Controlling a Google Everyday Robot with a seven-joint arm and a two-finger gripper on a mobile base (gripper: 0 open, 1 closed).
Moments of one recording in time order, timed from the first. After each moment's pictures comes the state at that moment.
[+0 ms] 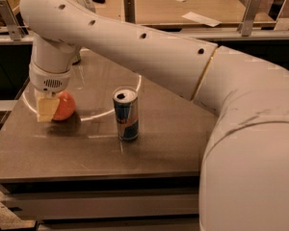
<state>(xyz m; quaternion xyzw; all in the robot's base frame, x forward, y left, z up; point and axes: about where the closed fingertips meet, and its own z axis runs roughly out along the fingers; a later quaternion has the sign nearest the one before) 0.538 0.249 0.851 -0.81 0.54 0.12 0.20</state>
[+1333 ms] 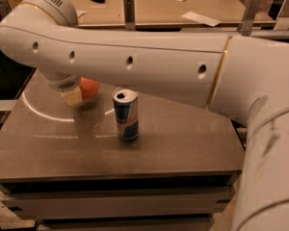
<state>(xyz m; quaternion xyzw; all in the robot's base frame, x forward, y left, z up) 0.595 0.191 0.862 -0.82 0.51 -0.18 0.21</state>
